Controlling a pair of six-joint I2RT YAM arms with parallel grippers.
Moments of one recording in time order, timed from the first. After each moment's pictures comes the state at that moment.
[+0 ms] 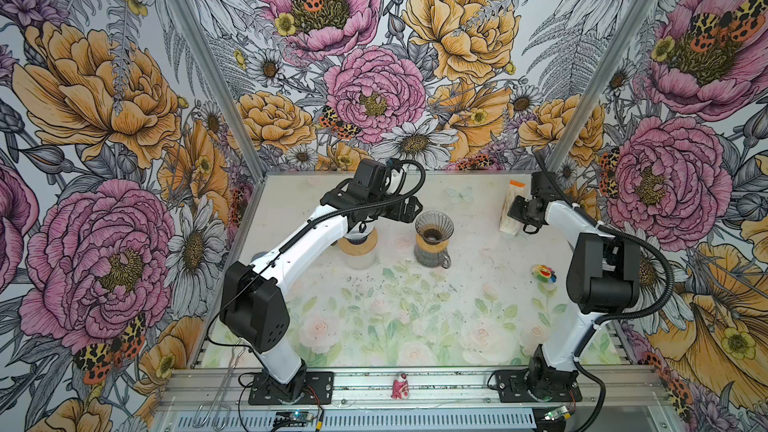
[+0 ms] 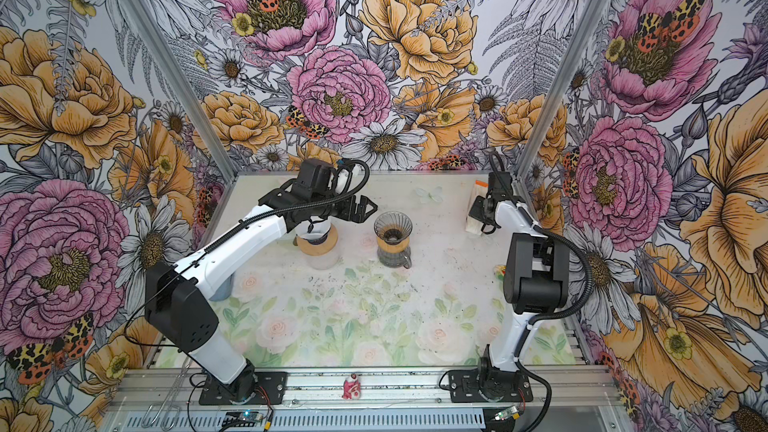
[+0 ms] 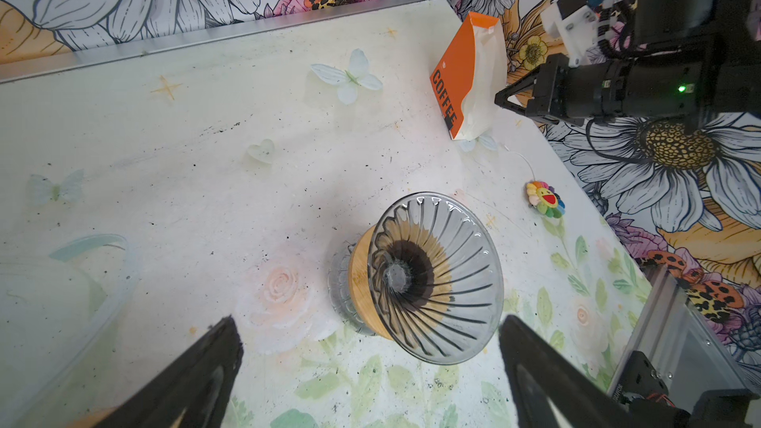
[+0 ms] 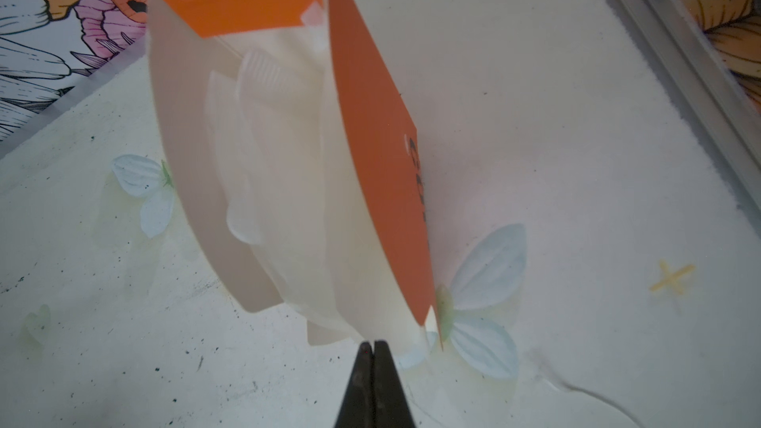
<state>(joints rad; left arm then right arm) -0.55 1.66 1.54 -0.55 0.26 -0.22 -0.14 1.85 1.36 -0.50 -0.05 0.36</state>
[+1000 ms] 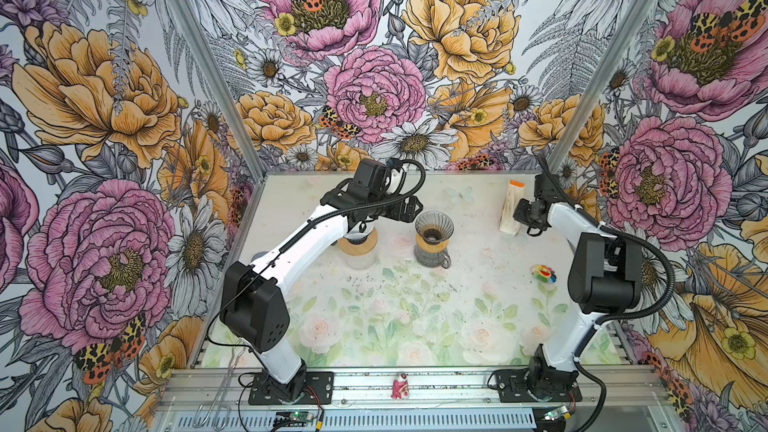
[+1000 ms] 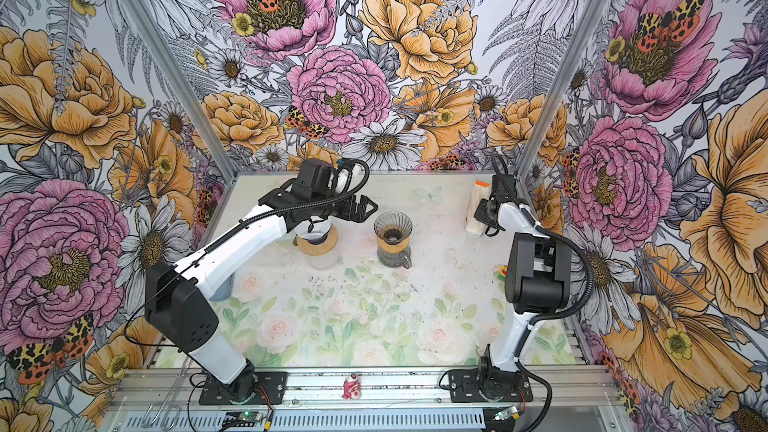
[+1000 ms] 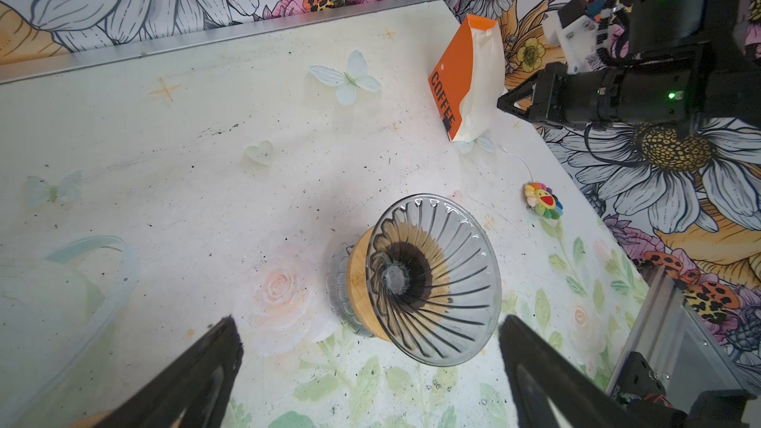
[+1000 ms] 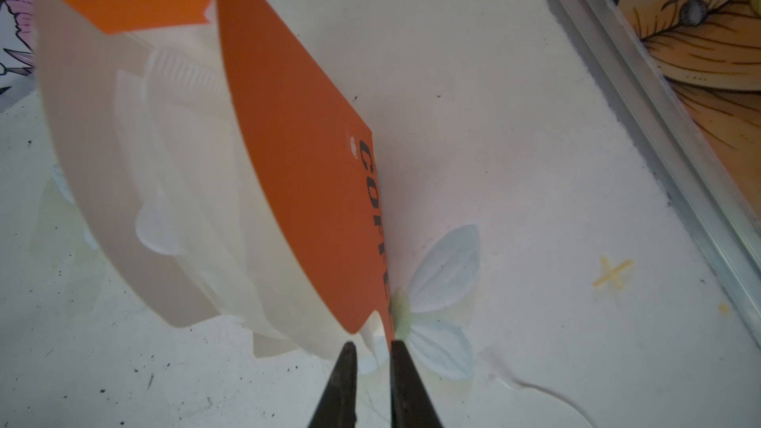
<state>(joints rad) -0.55 1.66 1.54 -0.55 0.26 -0.22 -0.16 1.86 1.35 -0.49 0.00 0.33</state>
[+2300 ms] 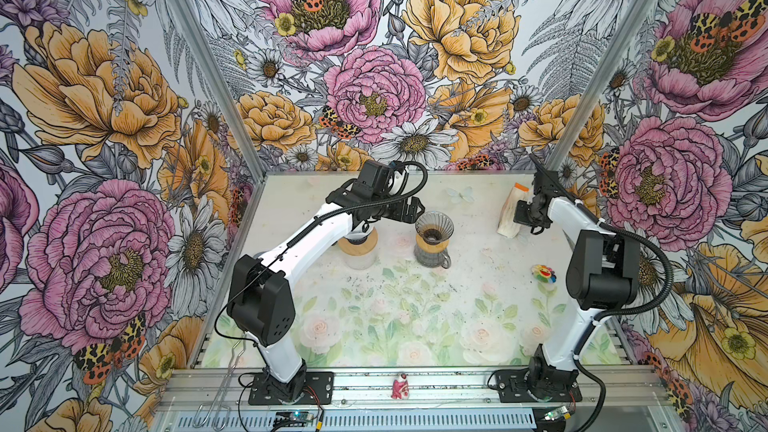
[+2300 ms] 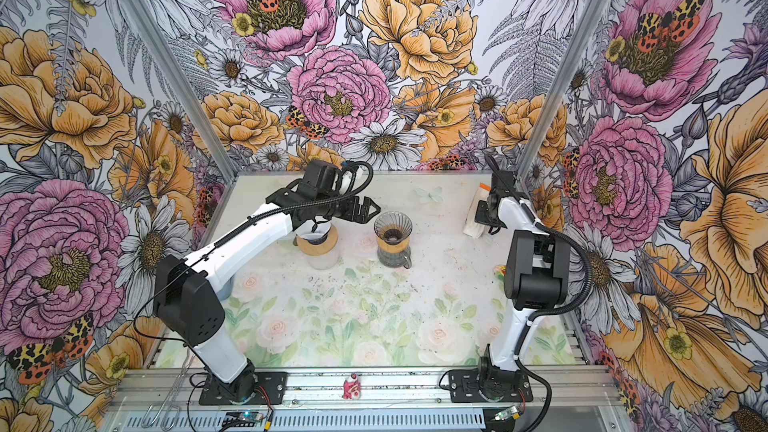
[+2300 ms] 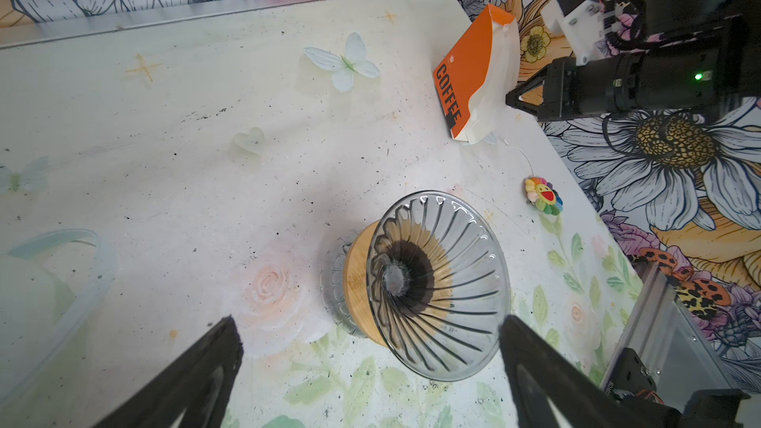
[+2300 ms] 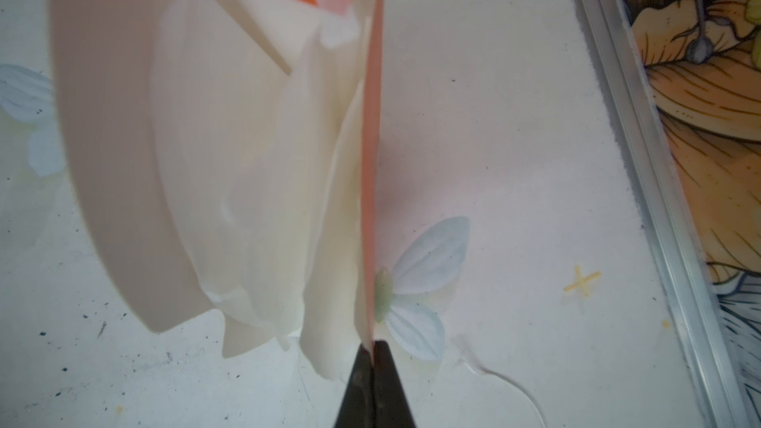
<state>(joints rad) -0.55 1.71 1.56 -0.55 0.28 -0.24 -0.16 1.89 1.43 -0.64 0.01 0.12</state>
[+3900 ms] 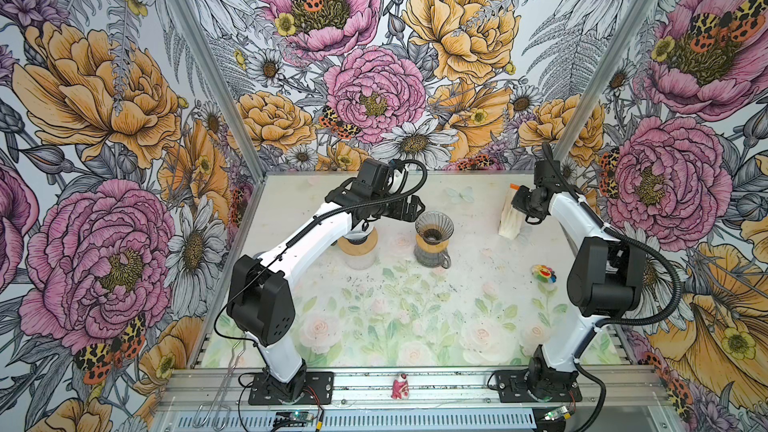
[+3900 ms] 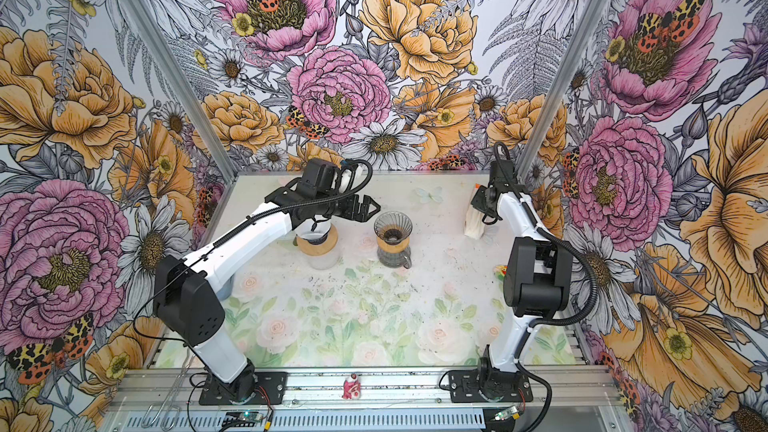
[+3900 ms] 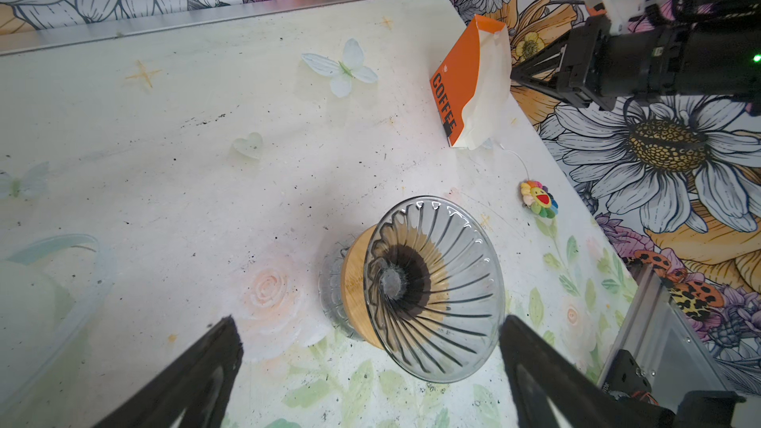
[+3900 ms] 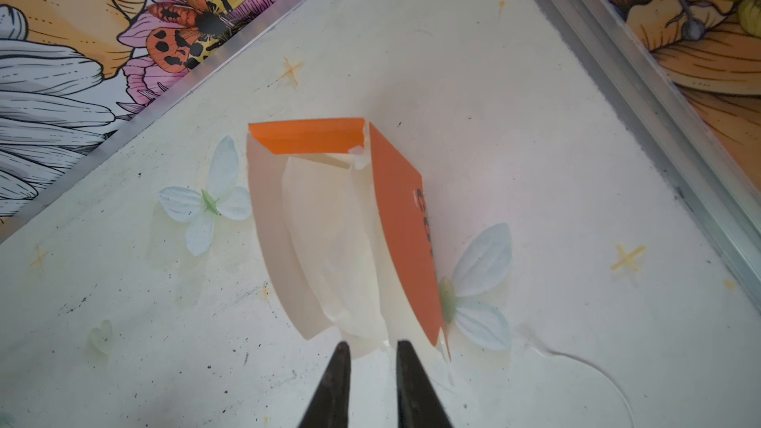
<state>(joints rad) -0.54 1.71 1.57 -0.55 0.29 -0.24 -0.13 1.83 1.49 -0.63 -0.02 0.44</state>
